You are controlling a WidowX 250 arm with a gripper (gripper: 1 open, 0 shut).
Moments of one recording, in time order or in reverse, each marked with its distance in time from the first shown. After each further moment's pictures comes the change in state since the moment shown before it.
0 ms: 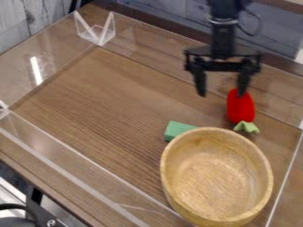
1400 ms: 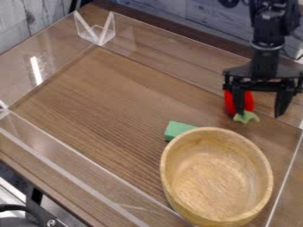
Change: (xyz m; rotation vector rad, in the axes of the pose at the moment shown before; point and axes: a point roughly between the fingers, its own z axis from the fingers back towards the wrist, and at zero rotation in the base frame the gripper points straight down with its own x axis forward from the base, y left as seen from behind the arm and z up) arm 0.022 -0.014 -0.022 -0.032 -0.108 0.046
